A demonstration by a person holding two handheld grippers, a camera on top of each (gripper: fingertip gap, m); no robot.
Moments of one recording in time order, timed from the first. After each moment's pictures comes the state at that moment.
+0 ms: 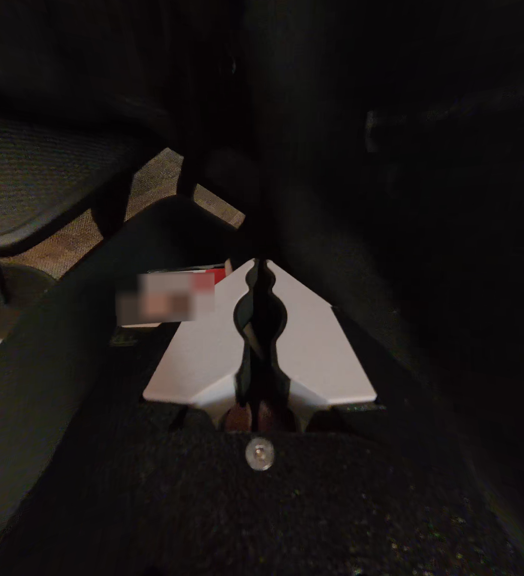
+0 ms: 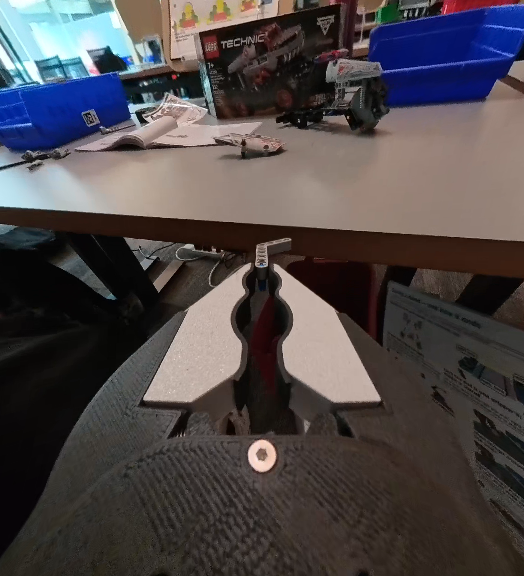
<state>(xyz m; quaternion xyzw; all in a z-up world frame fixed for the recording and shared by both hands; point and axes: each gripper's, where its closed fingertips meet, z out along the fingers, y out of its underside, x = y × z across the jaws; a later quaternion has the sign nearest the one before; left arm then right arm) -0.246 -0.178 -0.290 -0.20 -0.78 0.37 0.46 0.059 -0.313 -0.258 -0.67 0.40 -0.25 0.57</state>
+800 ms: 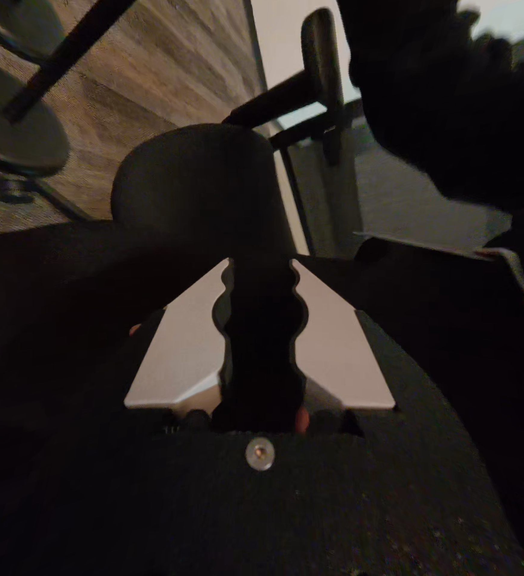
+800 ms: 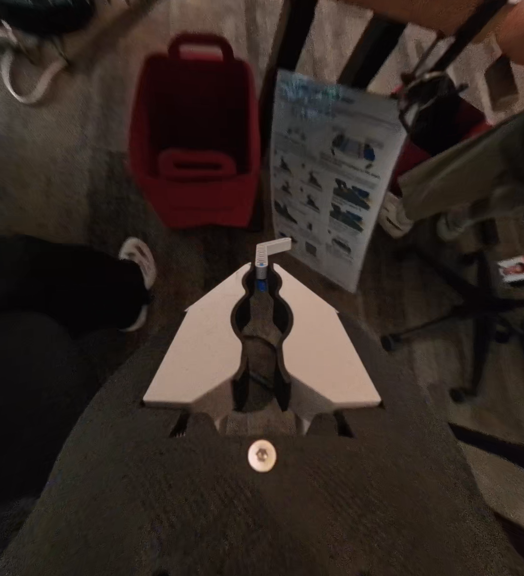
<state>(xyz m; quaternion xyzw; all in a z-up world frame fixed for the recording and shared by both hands) -0.160 -0.091 -0.344 0.14 -0.79 0.31 0.50 -0.093 -0.383 -0.320 -0.74 0.54 -0.33 0.22</state>
